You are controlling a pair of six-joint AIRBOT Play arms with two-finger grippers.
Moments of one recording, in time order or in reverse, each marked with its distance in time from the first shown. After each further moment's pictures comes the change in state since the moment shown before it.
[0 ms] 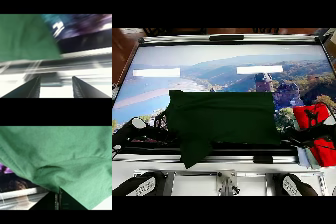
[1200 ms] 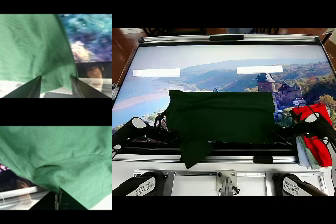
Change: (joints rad) left arm -0.002 0.000 0.004 0.000 -0.011 0.018; right arm 0.145 -0.211 -0.041 0.128 -0.209 0.066
